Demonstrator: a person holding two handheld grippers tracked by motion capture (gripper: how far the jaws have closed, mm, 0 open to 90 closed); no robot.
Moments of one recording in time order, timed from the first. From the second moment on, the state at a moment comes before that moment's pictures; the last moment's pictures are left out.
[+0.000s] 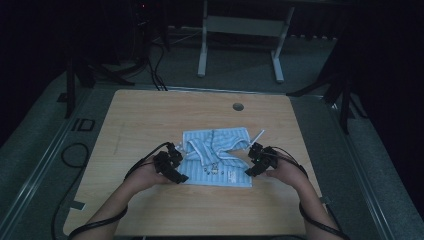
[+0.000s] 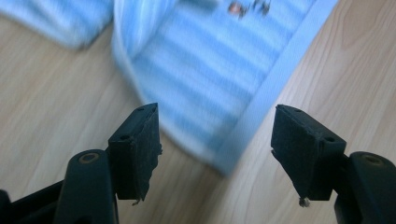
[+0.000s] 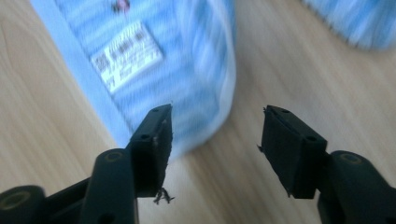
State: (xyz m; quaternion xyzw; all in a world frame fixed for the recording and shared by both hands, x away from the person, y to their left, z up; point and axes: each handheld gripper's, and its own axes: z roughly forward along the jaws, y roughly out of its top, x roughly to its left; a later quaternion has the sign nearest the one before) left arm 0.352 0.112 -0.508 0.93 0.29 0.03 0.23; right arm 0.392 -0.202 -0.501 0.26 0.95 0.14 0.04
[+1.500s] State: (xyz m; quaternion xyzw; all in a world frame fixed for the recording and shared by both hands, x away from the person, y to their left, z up) left arm 0.368 0.078 -0.455 0.92 0.29 0.09 0.25; right arm 0.406 -0.196 -0.455 0.27 0.94 0.21 0.07
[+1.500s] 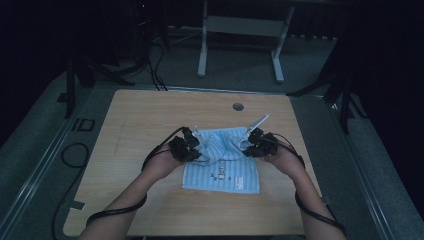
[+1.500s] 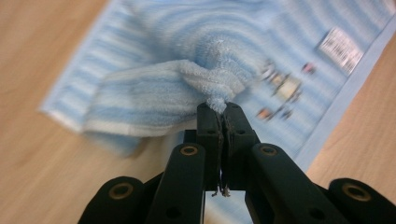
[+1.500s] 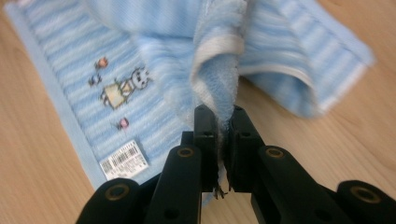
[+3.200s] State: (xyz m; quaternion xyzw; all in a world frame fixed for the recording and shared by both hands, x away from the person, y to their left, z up) left arm 0.334 0.071 -0.527 0.94 0.27 0.03 0.21; right arm 0.370 -0.227 -0.521 0.31 0.93 0.16 0.05
